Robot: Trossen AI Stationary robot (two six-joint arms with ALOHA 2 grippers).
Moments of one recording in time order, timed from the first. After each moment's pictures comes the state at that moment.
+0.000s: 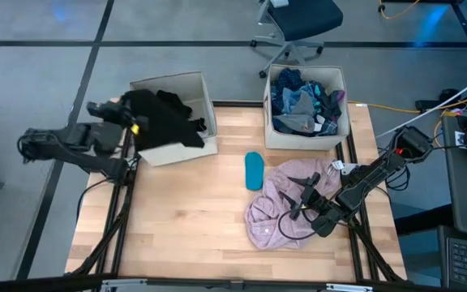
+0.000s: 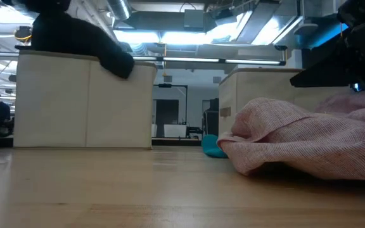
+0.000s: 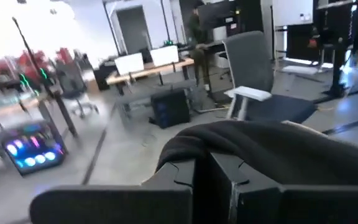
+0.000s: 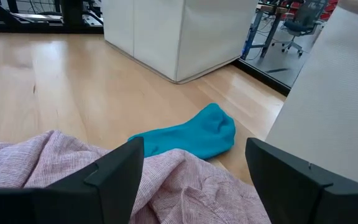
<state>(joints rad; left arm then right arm) -0.11 0.58 0.86 -0.72 -1.56 -0.25 0.76 1.38 0.47 0.06 1.21 0.70</state>
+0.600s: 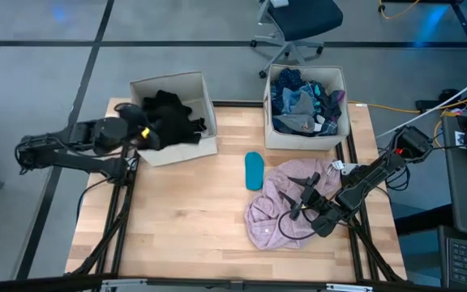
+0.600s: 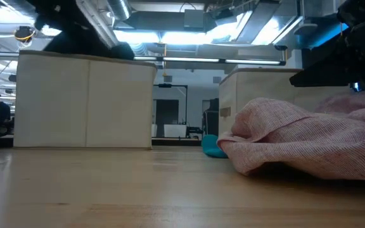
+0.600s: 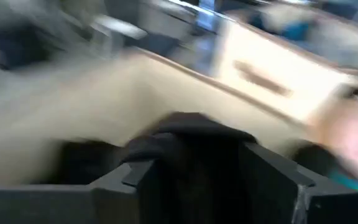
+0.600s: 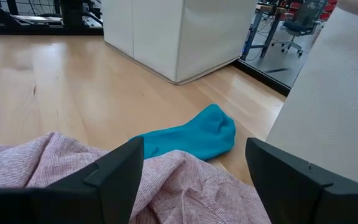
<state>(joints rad) 0.05 0.59 0.86 -0.75 -0.78 -0.37 0.76 1.38 0.47 0.06 1.22 0.70</state>
